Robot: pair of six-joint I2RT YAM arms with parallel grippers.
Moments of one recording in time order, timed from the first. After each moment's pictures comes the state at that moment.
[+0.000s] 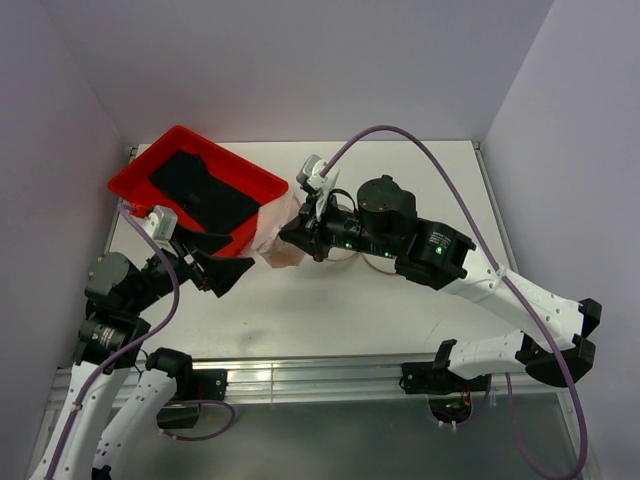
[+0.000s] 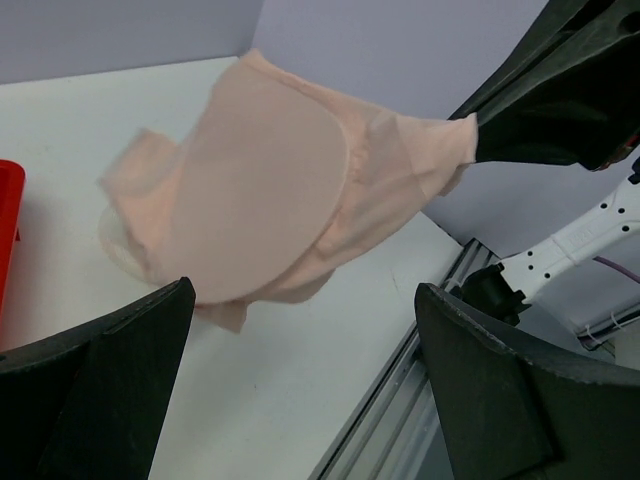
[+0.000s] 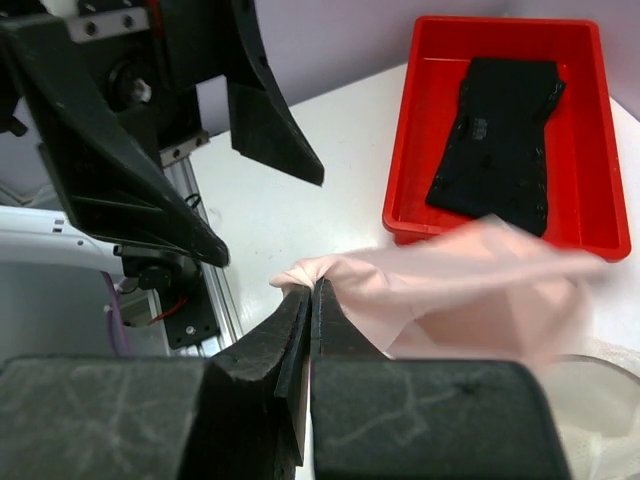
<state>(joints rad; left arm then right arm) -0.29 0.48 0.79 -0.25 0.61 -0.45 1.05 1.23 1.47 -0.42 -0.12 0.08</state>
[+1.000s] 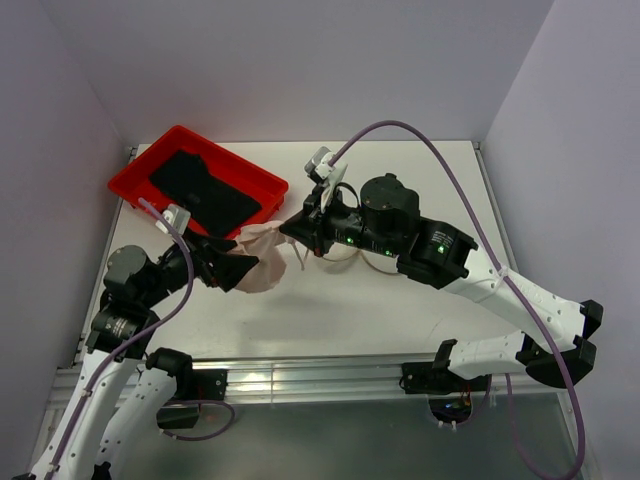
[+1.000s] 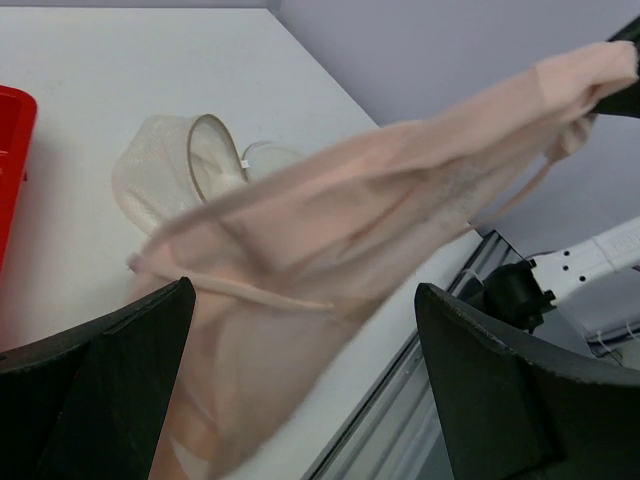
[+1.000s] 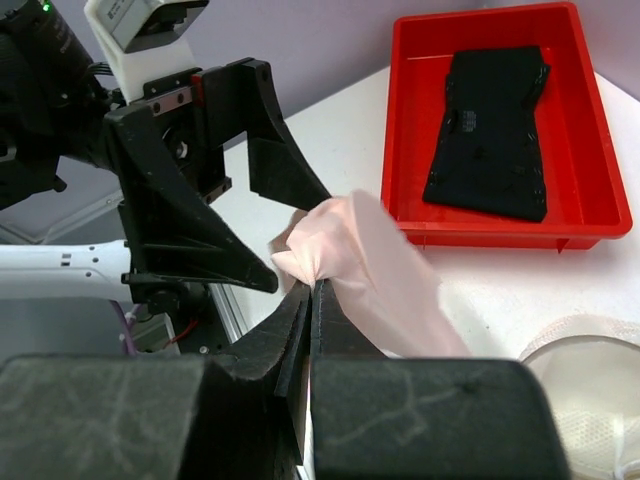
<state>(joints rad) -0.29 0.52 0.71 -0.24 0.58 -0.47 1.04 1.22 1.46 -0.41 -0.07 0.17</state>
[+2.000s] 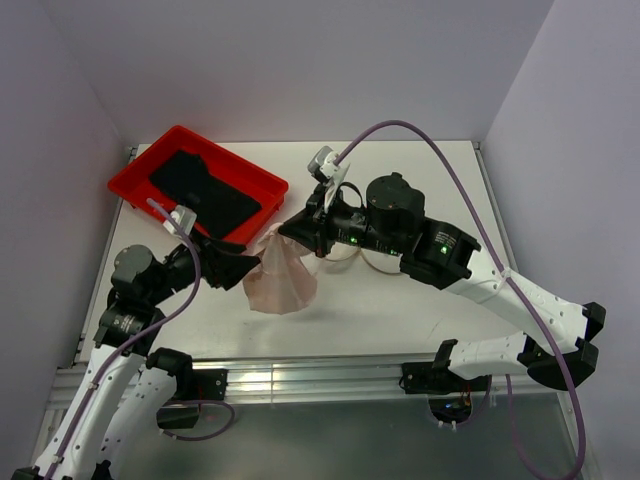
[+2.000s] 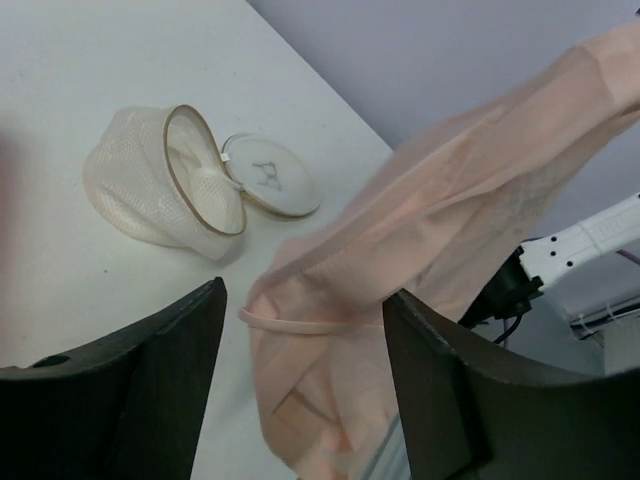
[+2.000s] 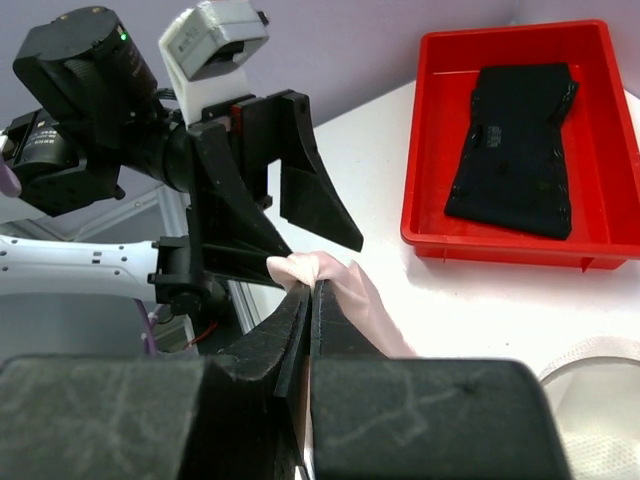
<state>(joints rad) -0.29 0.53 0.65 -0.15 0.63 -0.49 1.02 1.21 1.45 -0.38 -0.14 0.18</state>
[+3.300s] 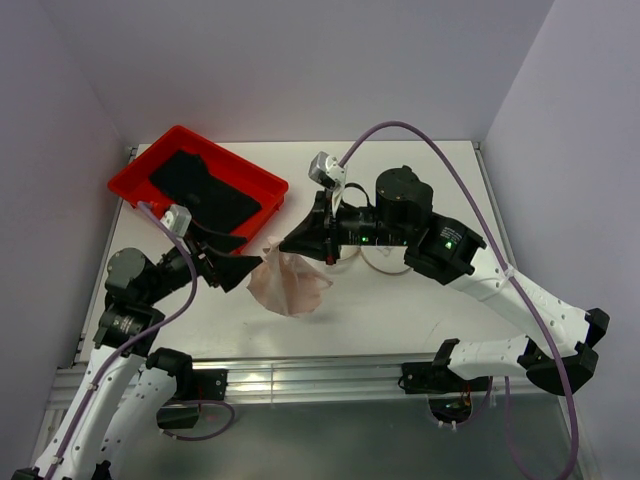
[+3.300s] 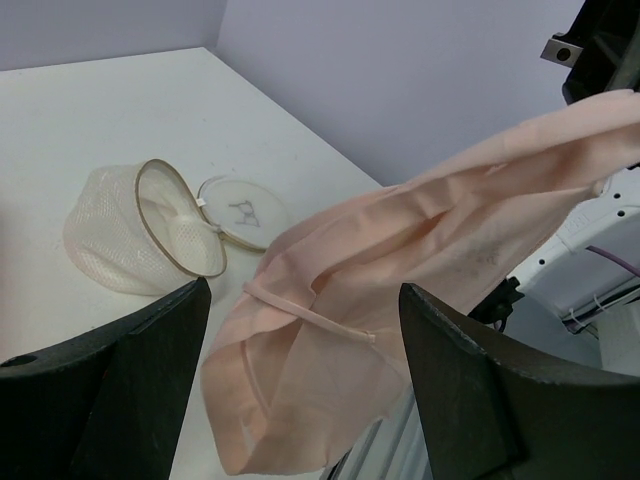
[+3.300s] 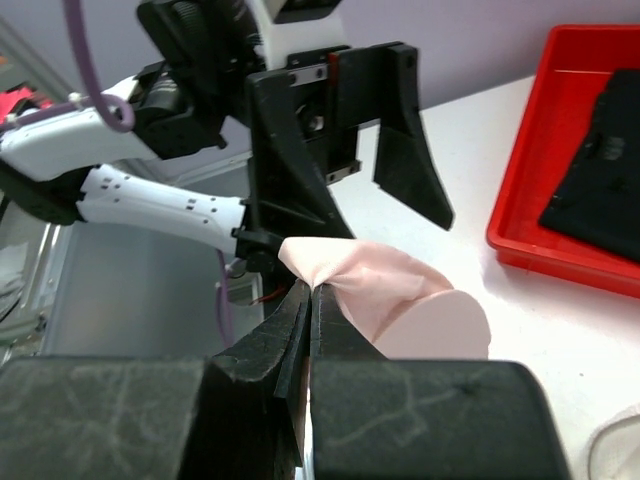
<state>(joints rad) -0.29 0.53 0.65 -0.02 0.69 -0.50 0.94 1.19 1.43 -0.37 -0.47 0.20</state>
